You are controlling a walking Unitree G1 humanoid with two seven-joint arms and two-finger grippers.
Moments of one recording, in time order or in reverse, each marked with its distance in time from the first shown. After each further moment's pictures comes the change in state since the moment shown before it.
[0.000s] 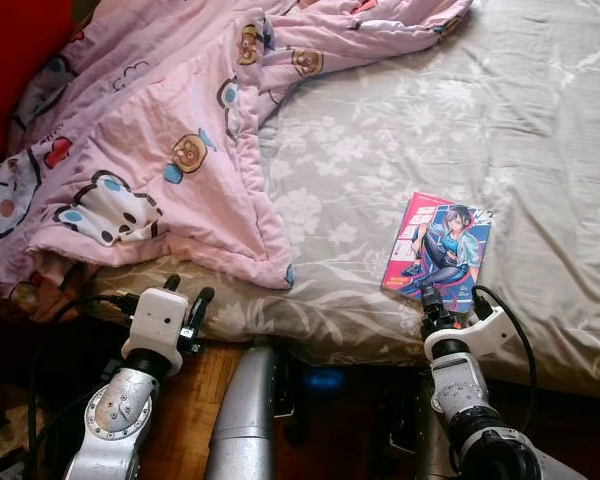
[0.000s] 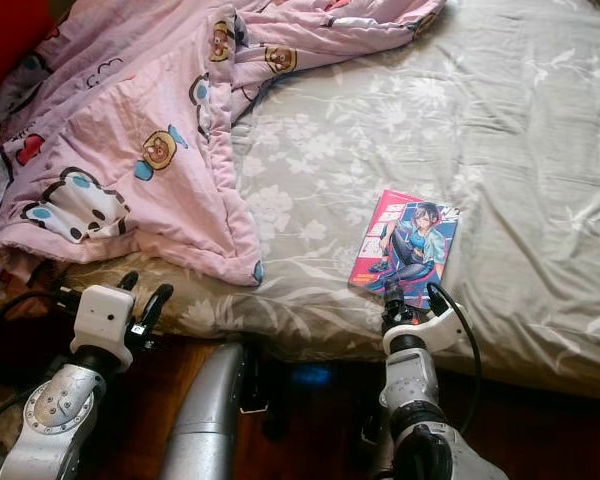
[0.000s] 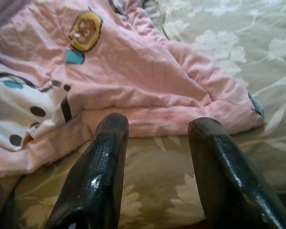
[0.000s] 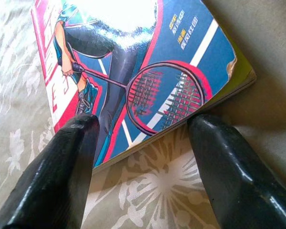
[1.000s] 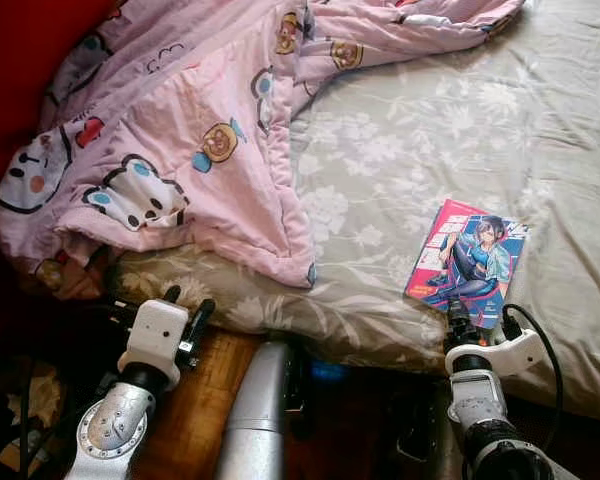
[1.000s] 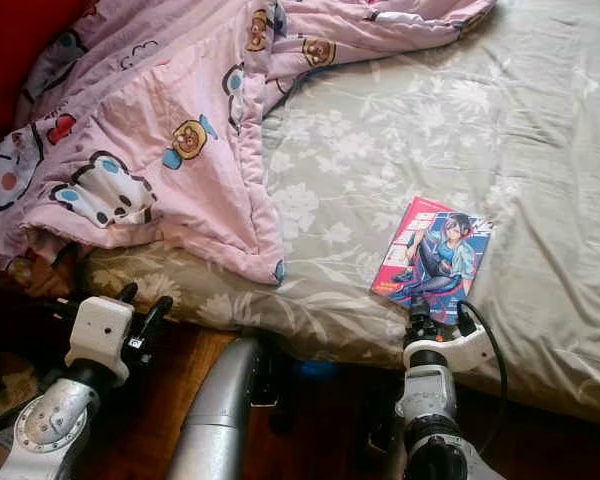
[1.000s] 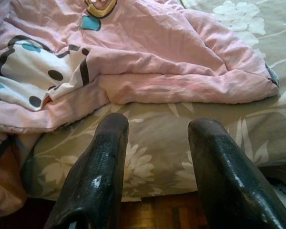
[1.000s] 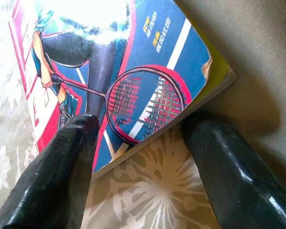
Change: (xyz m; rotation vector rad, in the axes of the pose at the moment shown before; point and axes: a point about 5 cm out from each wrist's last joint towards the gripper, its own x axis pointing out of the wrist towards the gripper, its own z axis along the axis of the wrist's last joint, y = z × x) left arm -0.017 -0.004 -0.004 0.004 0.054 -0.020; right arm -0.008 -0.024 0.014 0.114 -0.089 -0.067
